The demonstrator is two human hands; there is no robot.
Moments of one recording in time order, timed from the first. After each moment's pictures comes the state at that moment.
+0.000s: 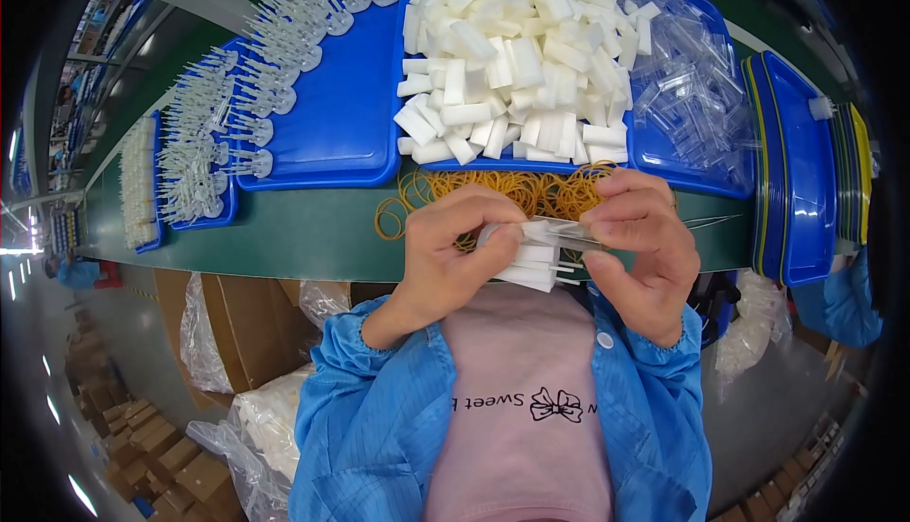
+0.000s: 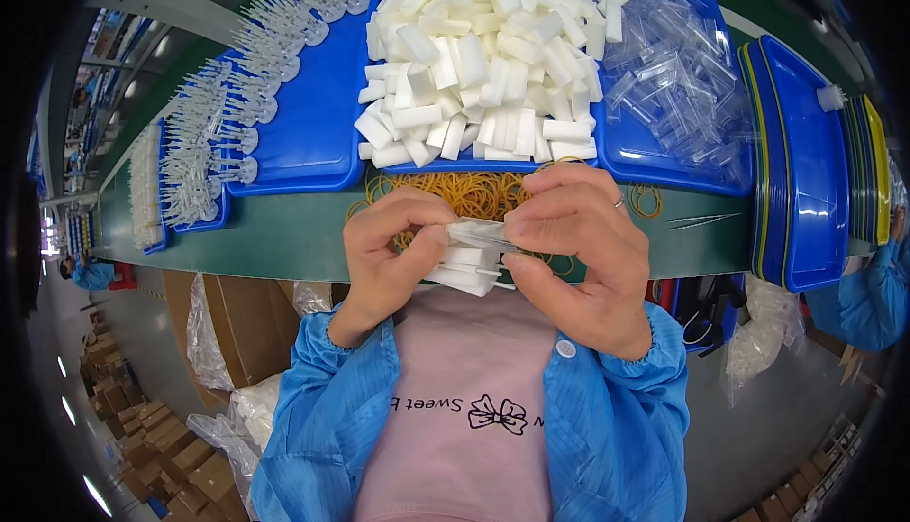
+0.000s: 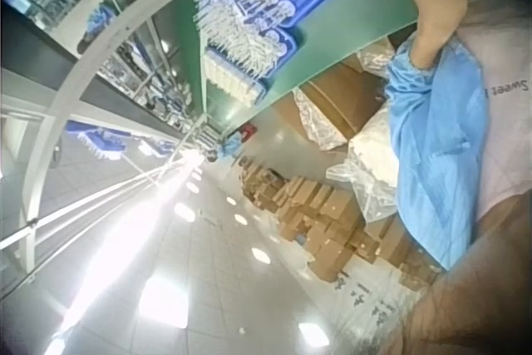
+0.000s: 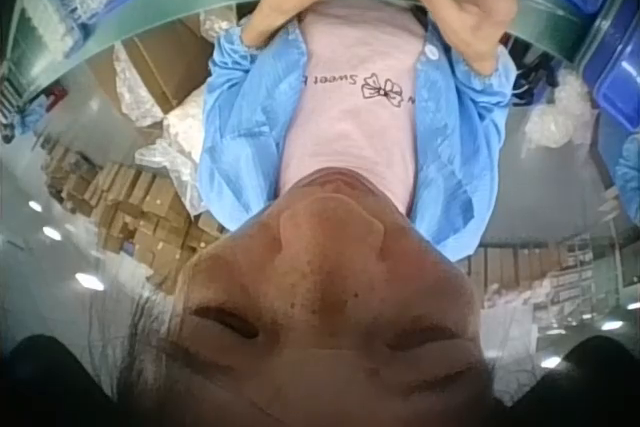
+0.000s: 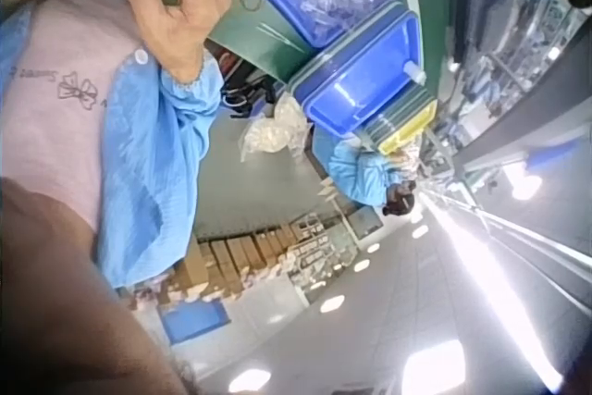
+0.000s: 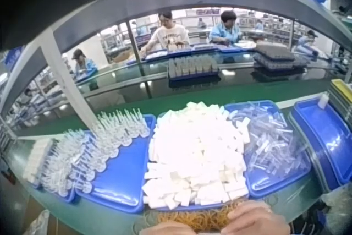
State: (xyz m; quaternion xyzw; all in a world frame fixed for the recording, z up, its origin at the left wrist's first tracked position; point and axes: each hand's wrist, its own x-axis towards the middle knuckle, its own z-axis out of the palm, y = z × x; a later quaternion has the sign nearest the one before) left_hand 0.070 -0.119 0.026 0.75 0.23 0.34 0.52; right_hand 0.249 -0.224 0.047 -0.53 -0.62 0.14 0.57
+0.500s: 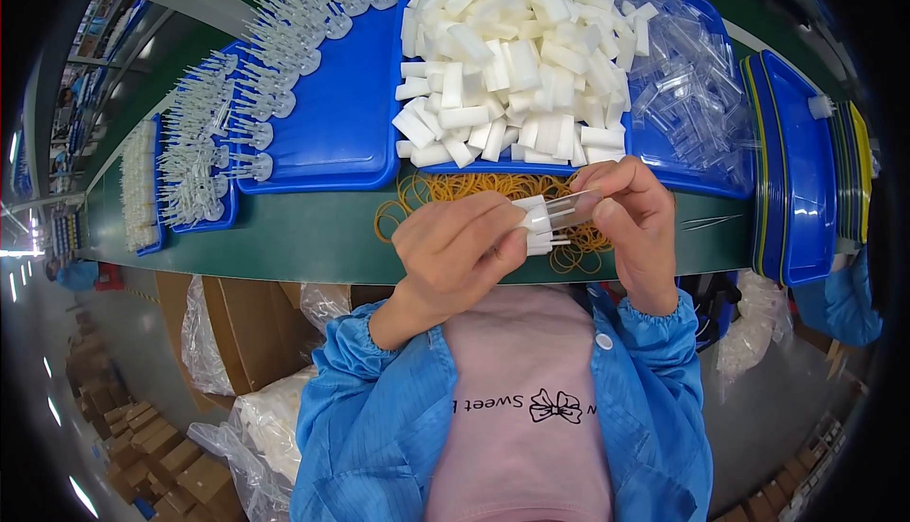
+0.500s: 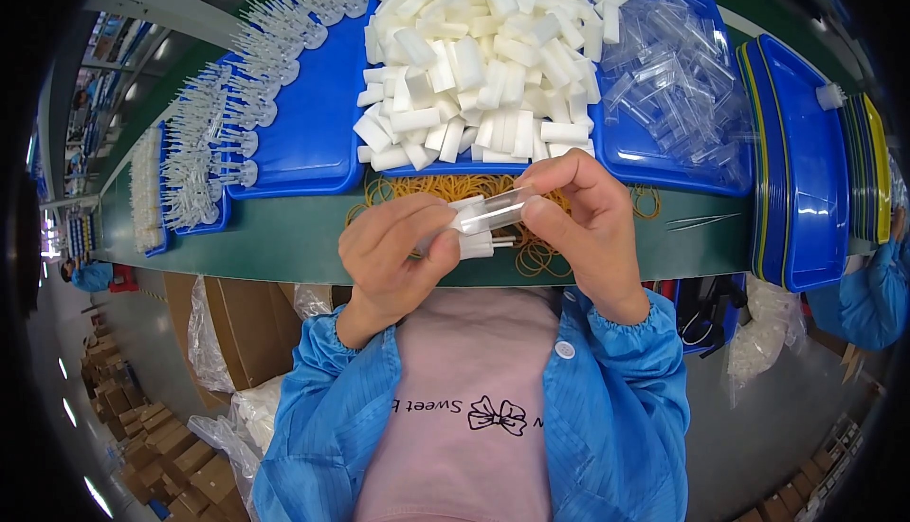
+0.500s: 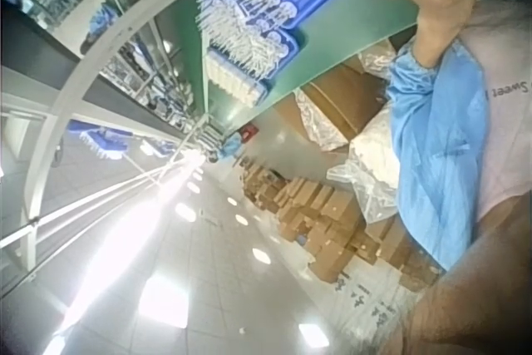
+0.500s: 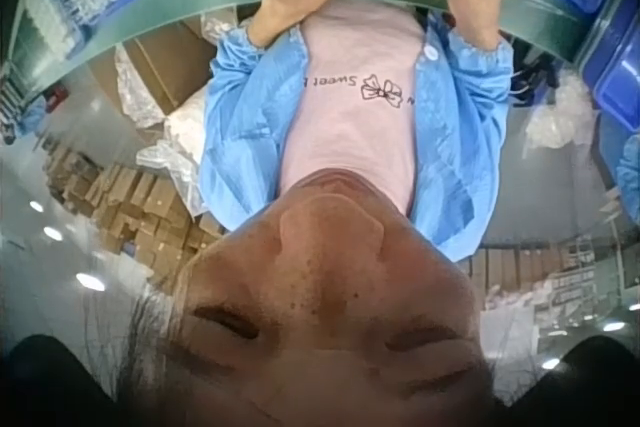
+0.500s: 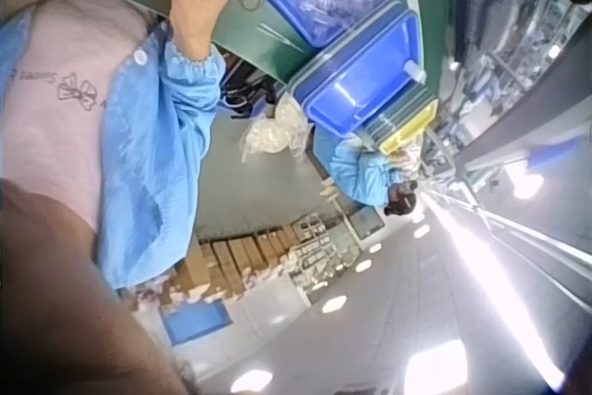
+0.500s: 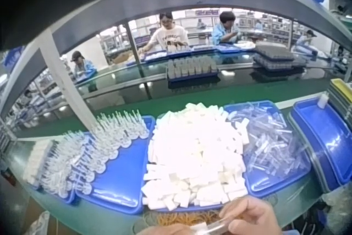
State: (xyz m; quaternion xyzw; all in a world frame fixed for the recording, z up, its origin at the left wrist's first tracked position) left_hand 0.077 -0.121 0.013 0.86 0.19 0.44 0.21; right_hand 0.253 -0.216 0.021 -0.48 -0.35 0.45 0.67
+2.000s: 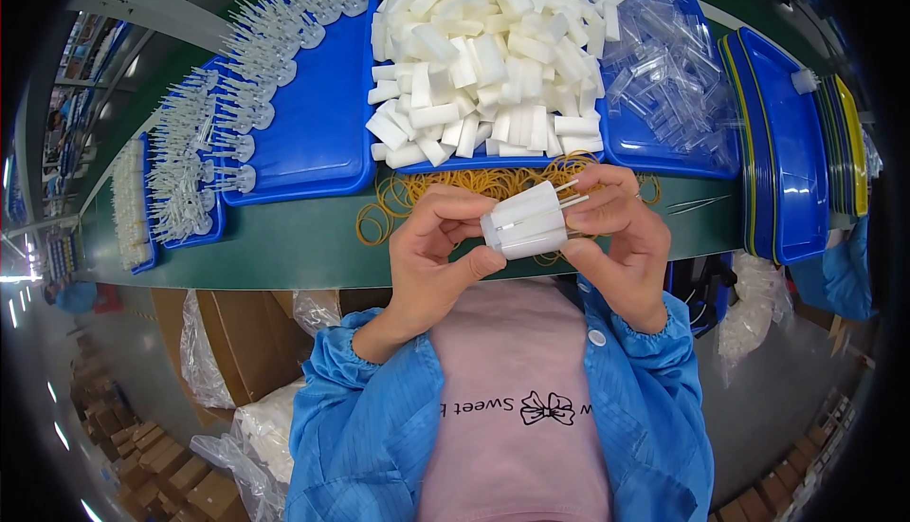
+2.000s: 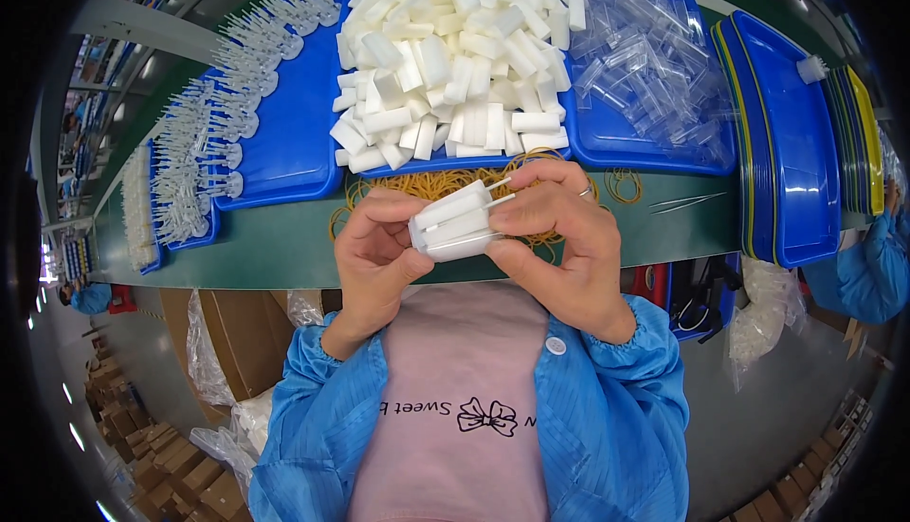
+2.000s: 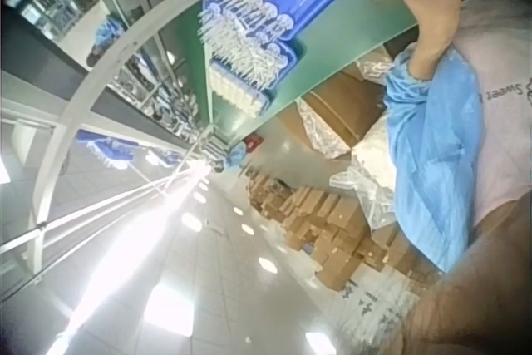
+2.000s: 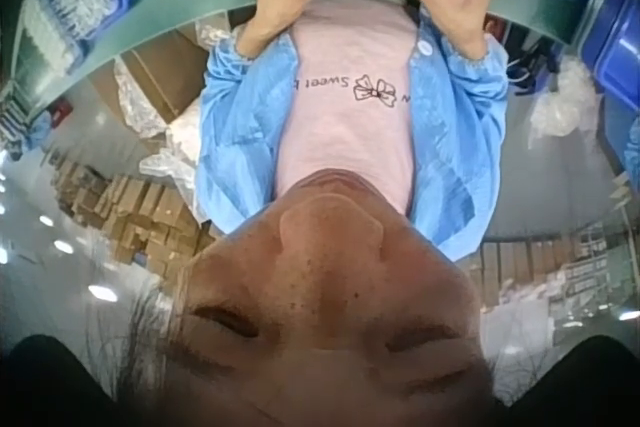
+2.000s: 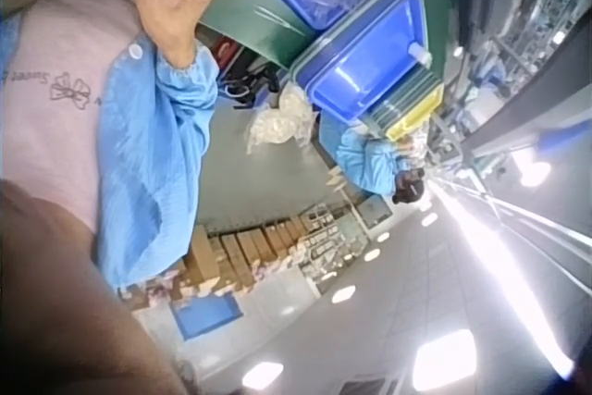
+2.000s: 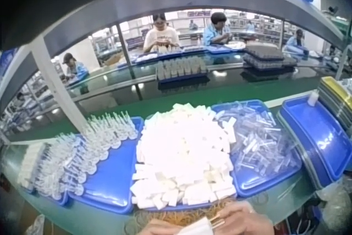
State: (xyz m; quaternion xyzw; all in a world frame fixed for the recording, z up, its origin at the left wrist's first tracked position) left_hand 0.071 -0.139 0.000 0.55 0.18 0.36 0.73; right_hand 0.250 -0.236 0.026 -0.54 -0.53 0.24 0.61
